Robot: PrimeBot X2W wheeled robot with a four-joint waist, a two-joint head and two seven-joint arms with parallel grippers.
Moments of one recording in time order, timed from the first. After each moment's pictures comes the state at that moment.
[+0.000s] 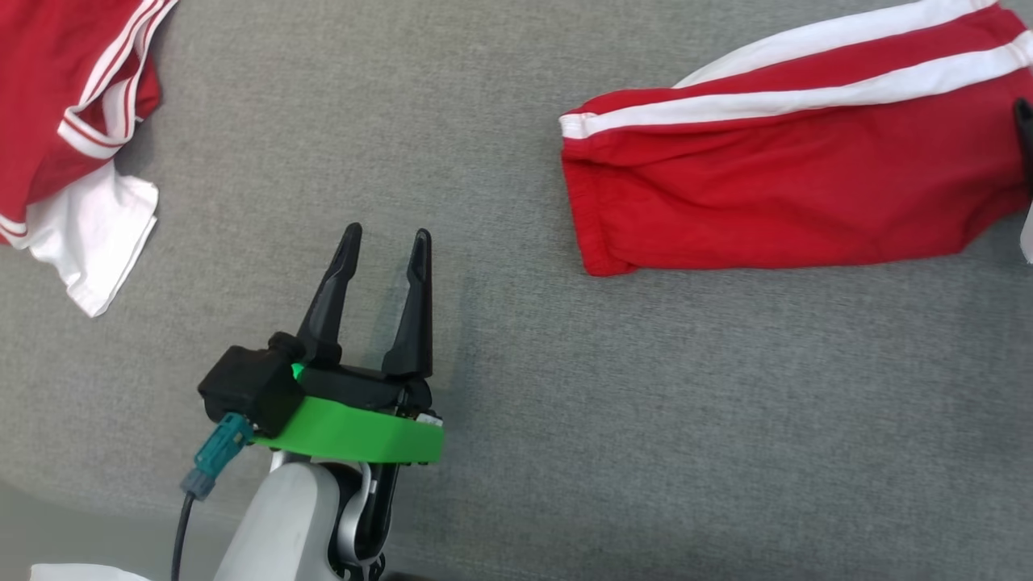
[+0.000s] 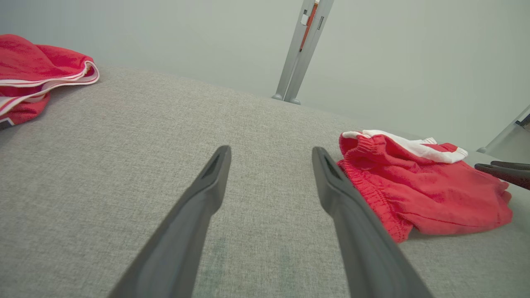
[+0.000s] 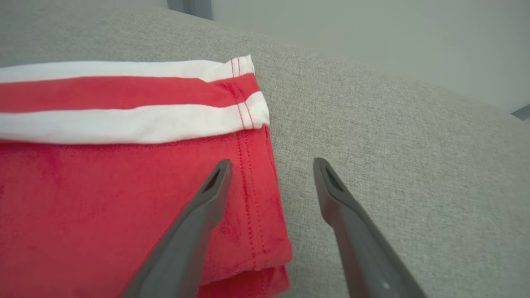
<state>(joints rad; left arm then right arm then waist) -0.25 0.05 -0.33 0.04 -0.43 -0.04 -0.26 -0.55 -0.48 -0.10 0.22 0.21 0.13 0.42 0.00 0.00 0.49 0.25</state>
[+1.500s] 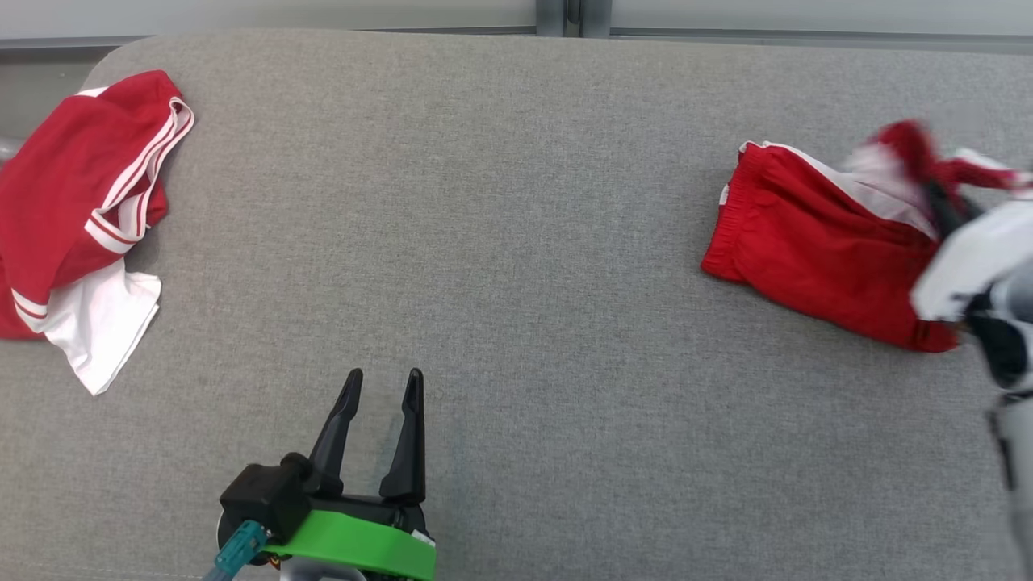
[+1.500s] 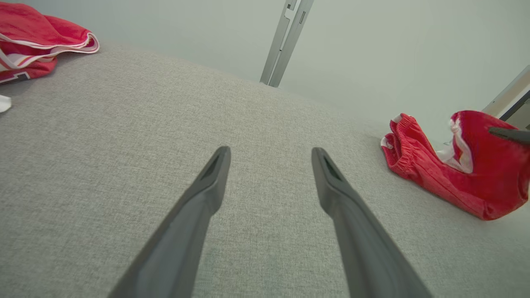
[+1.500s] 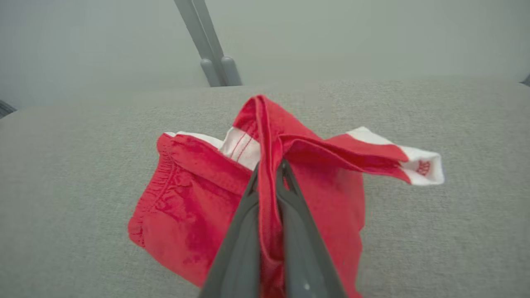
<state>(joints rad) -0.01 0.05 -0.30 0.09 -0.44 -0.05 -0.26 -0.46 -0.33 -0.11 0.25 0.42 0.13 0.40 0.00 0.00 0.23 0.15</state>
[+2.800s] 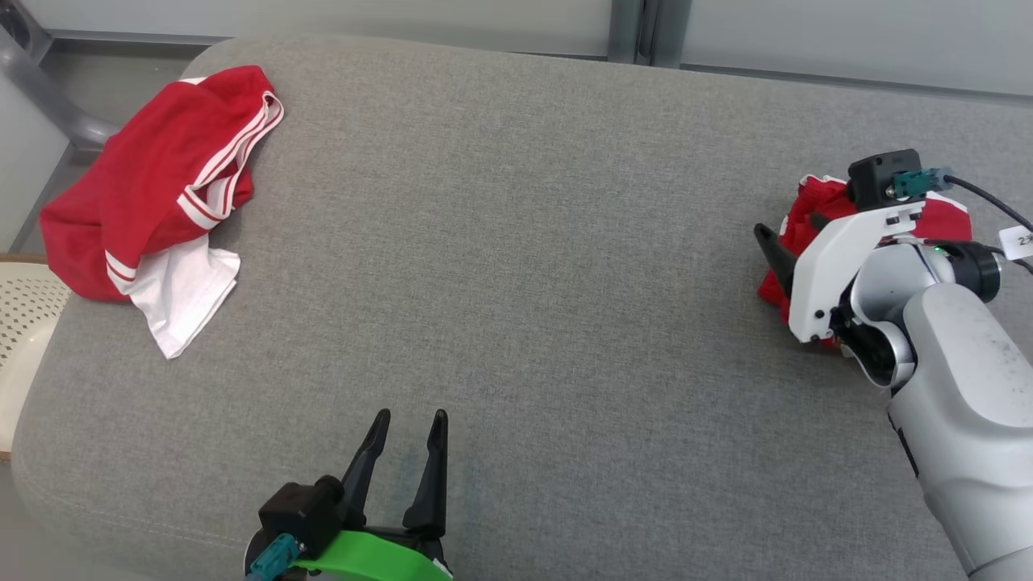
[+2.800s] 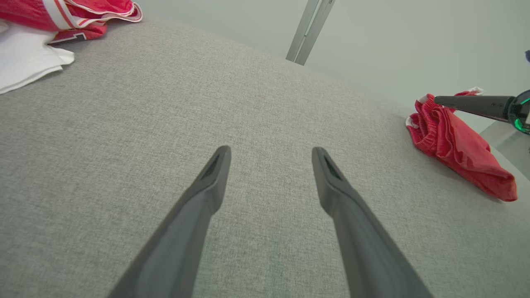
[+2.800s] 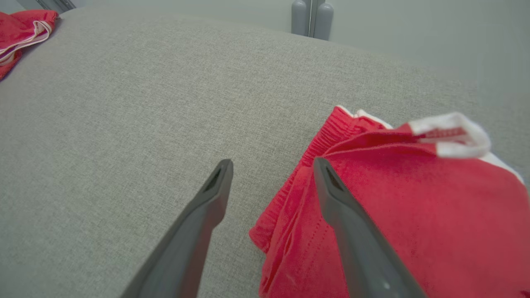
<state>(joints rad) -0.01 0.05 -0.36 0.21 -0.46 -0.05 -0.26 -0.62 -0.27 0.21 0.53 0.38 0.13 0.38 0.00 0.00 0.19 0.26</state>
